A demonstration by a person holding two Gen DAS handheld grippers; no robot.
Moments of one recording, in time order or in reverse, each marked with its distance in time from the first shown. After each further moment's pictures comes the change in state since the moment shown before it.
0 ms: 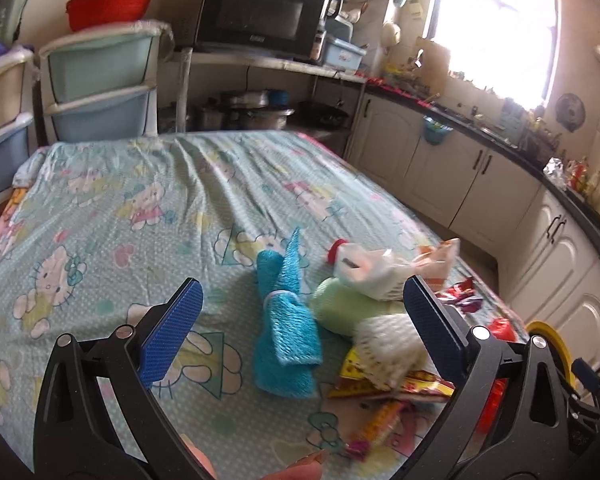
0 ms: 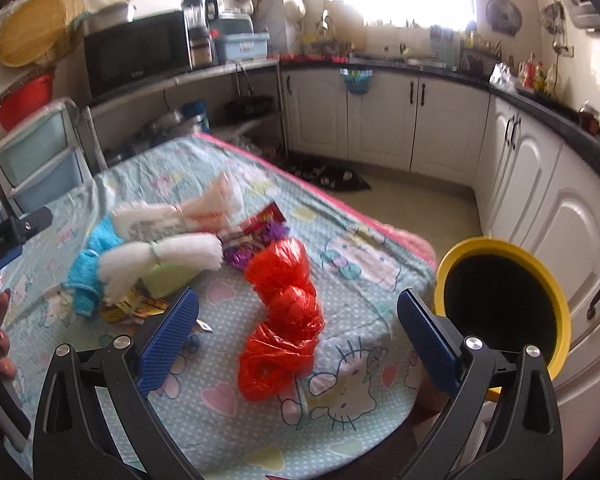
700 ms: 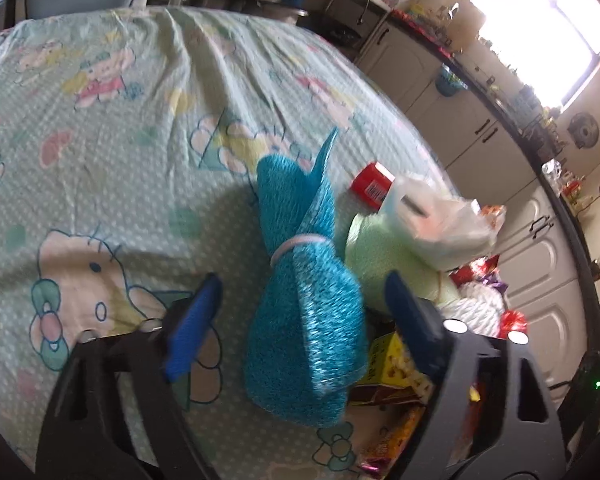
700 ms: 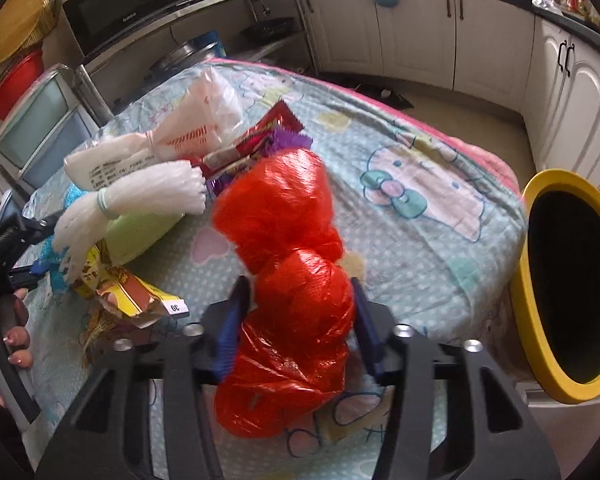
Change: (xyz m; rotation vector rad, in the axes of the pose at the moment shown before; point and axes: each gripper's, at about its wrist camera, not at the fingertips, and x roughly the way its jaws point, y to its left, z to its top) left arm 0.096 0.041 -0.024 -0.191 0.350 -0.140; right arm 0.099 -0.011 -0.016 0.044 0.285 0.172
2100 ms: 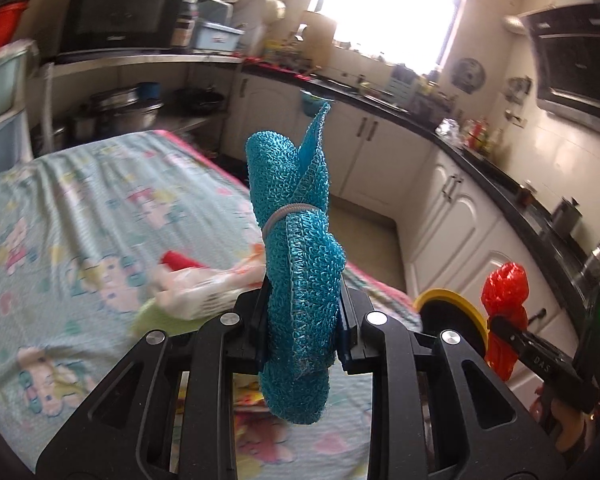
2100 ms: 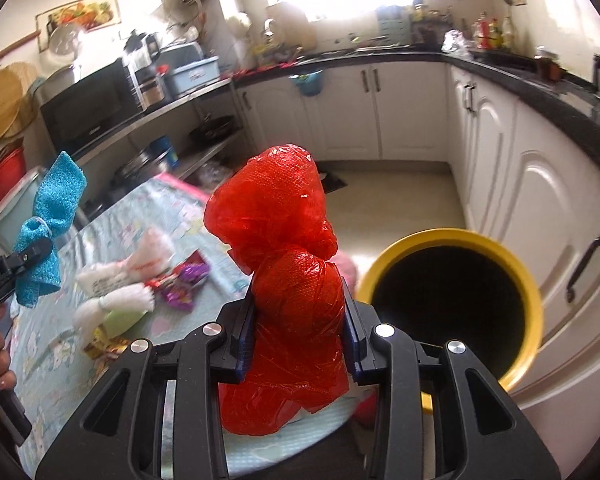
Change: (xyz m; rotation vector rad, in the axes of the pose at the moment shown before) left arm -0.082 -0.168 -0.023 0.424 -0.210 -0.229; right arm -0.159 -0.095 -0.002 0.157 -0.333 -0.147
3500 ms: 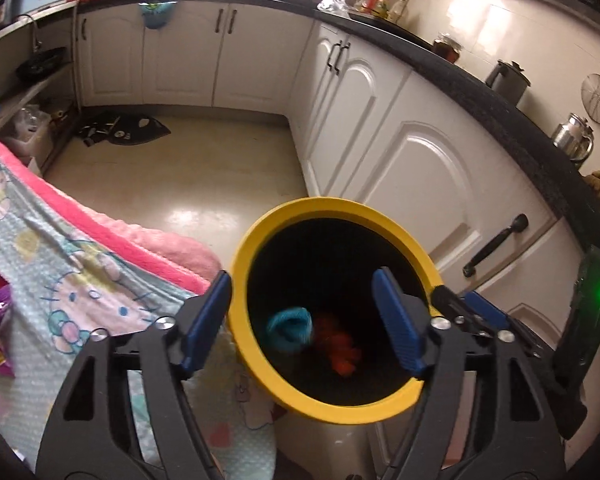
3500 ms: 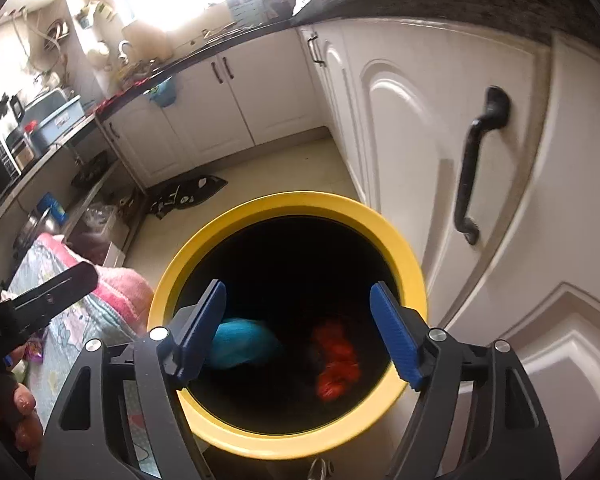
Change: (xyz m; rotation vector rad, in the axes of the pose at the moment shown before) left arm 0.206 -0.217 -0.075 0.251 0.333 -0.271; right arm 0.045 -0.180 -0.033 0.318 0.020 -0.301
